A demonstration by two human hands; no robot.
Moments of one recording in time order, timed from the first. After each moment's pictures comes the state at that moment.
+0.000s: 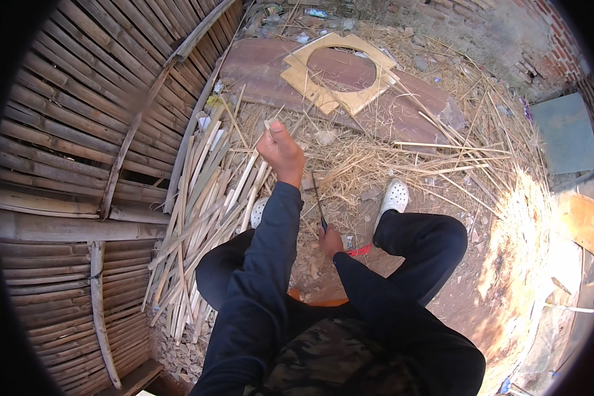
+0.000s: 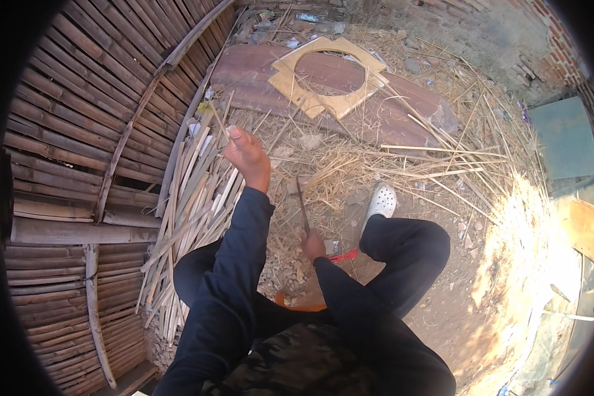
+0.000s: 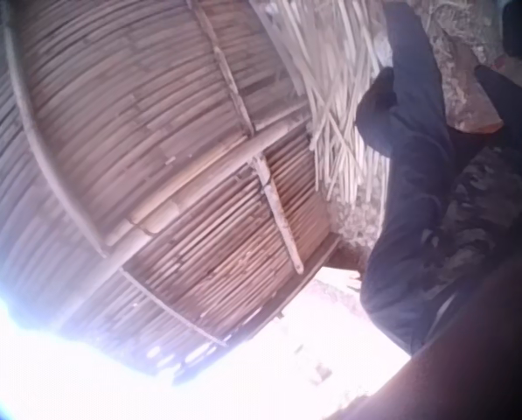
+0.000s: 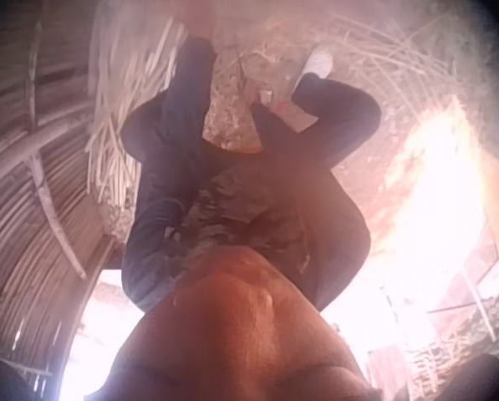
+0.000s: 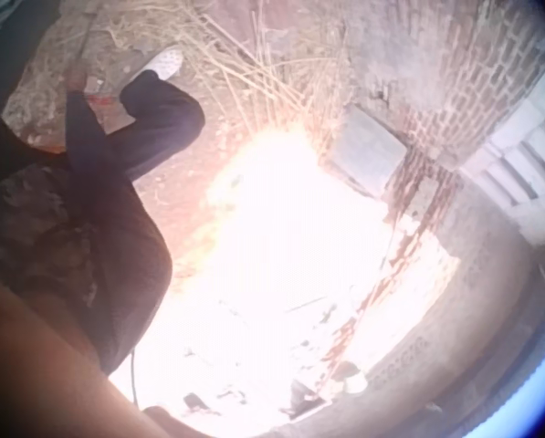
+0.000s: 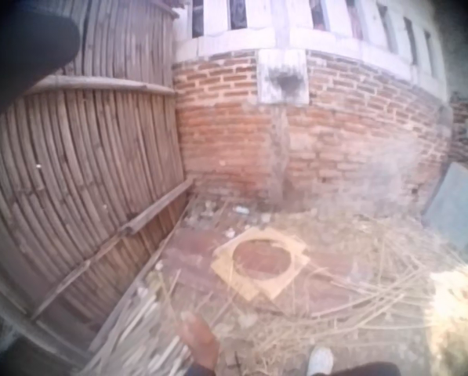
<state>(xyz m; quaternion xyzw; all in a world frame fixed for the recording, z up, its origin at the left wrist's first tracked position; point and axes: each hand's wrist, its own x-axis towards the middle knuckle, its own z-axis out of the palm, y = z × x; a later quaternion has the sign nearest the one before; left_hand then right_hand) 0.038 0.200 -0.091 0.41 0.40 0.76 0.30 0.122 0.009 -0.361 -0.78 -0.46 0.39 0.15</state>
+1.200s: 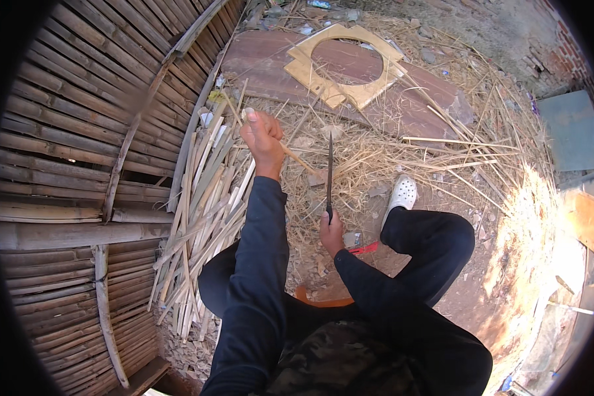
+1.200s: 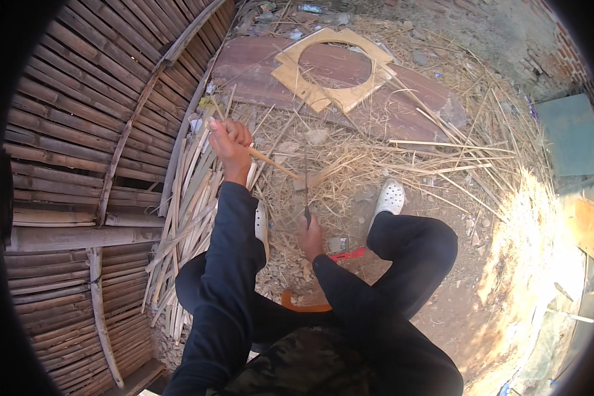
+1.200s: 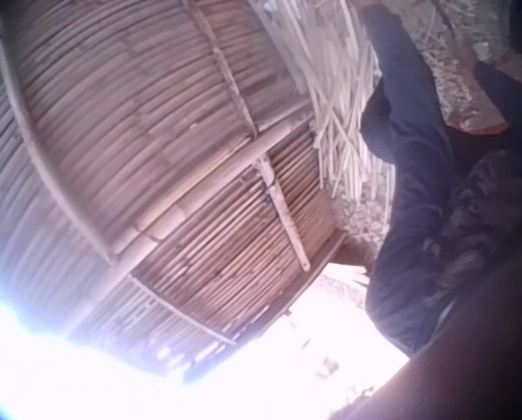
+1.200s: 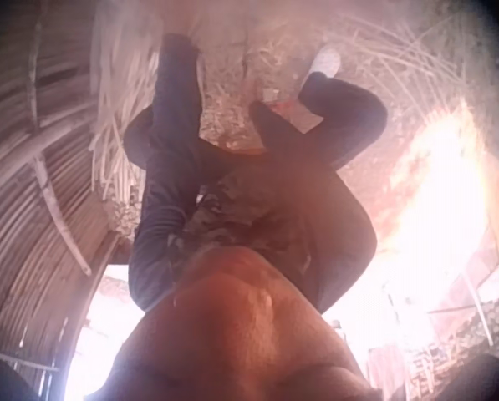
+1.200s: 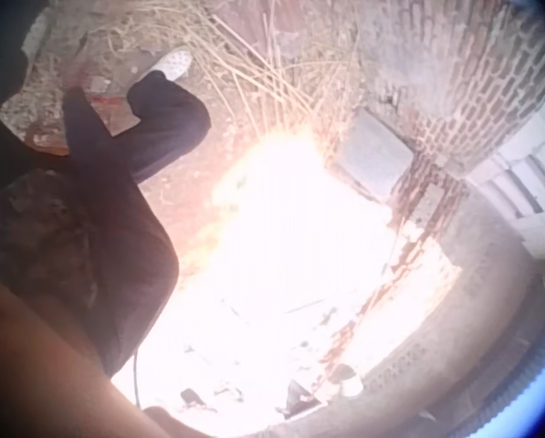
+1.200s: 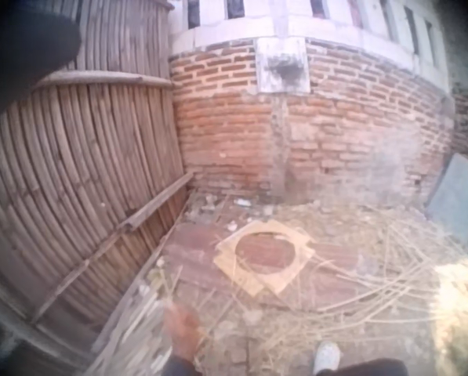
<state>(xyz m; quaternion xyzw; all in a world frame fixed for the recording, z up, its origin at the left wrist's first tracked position) -0.017 0.230 -0.098 0.44 0.27 0.73 0.46 0.094 0.027 -0.317 -0.67 -0.42 0.40 0.46</state>
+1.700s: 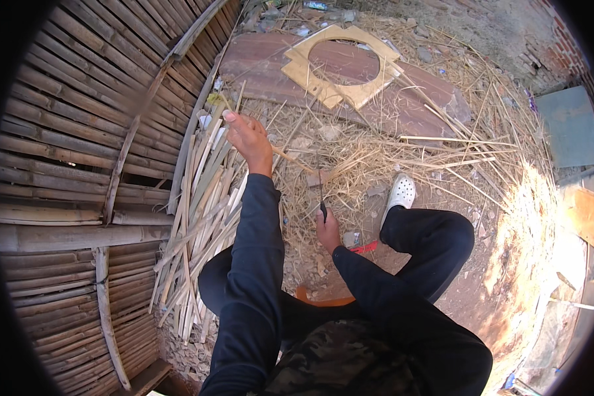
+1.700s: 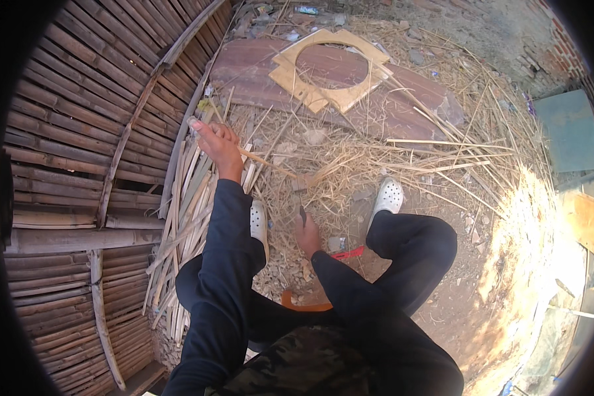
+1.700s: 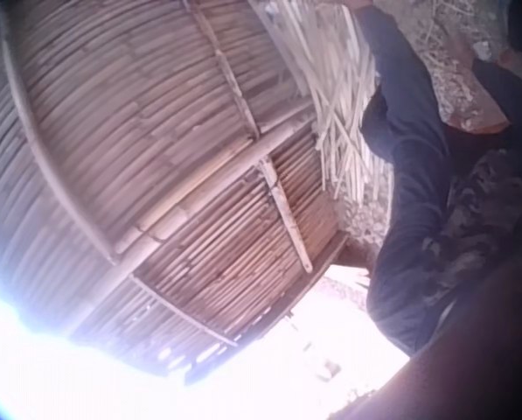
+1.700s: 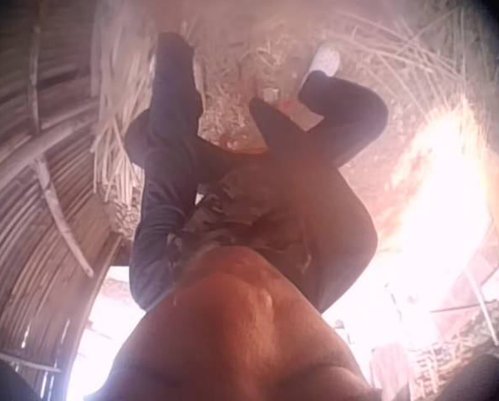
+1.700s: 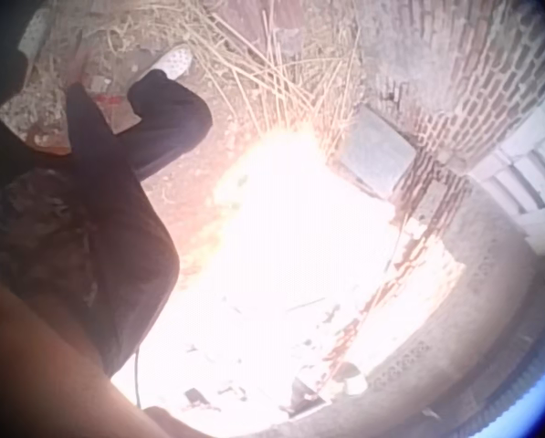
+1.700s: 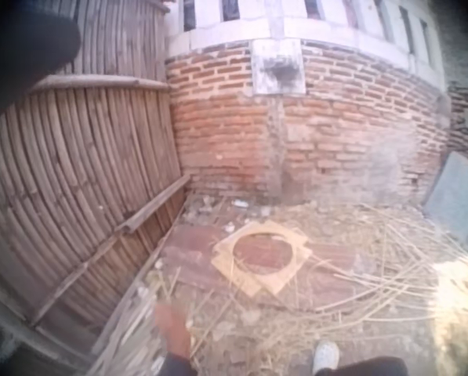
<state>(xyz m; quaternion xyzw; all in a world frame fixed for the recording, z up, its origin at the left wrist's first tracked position) -0.021 0.236 -0.090 0.35 0.42 0.75 0.38 0.089 0.035 -0.327 -0.66 -0.45 0.36 0.48</state>
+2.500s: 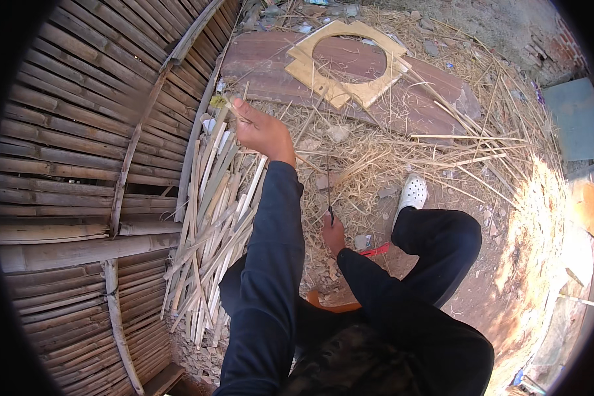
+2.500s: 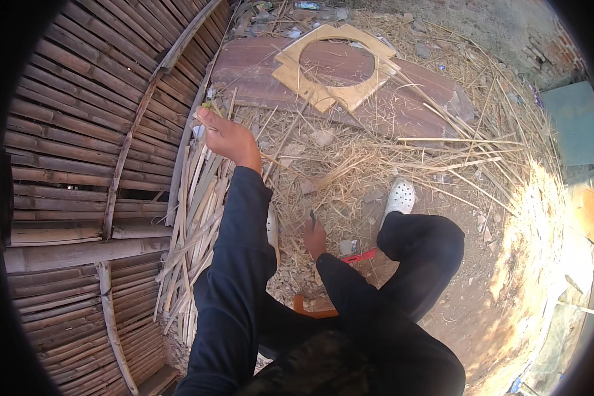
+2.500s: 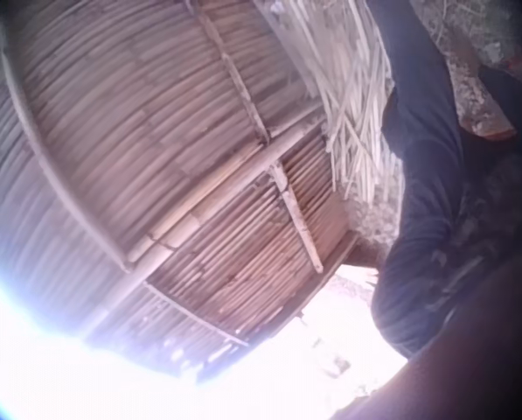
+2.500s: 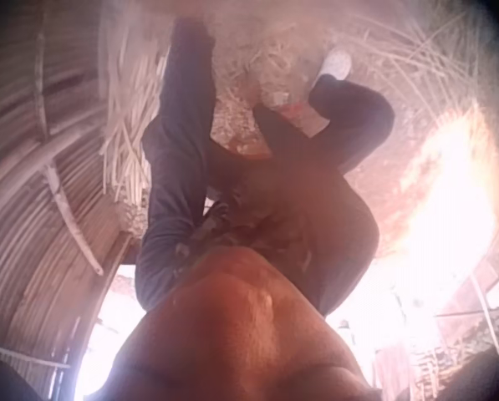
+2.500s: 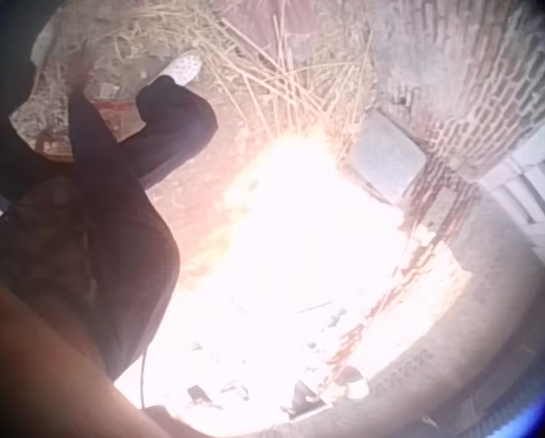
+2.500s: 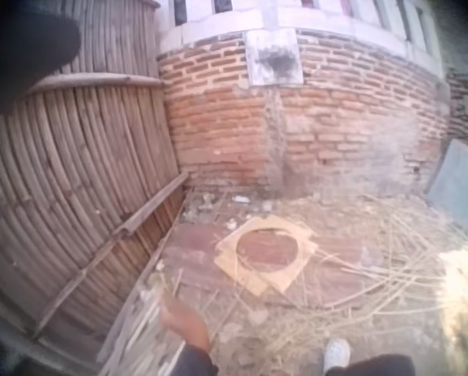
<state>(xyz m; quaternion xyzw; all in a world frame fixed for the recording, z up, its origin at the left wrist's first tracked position) 0.010 0.266 -0.077 0.32 0.60 0.73 0.11 0.070 0.048 -0.372 -0.72 -0.37 0.45 0.38</state>
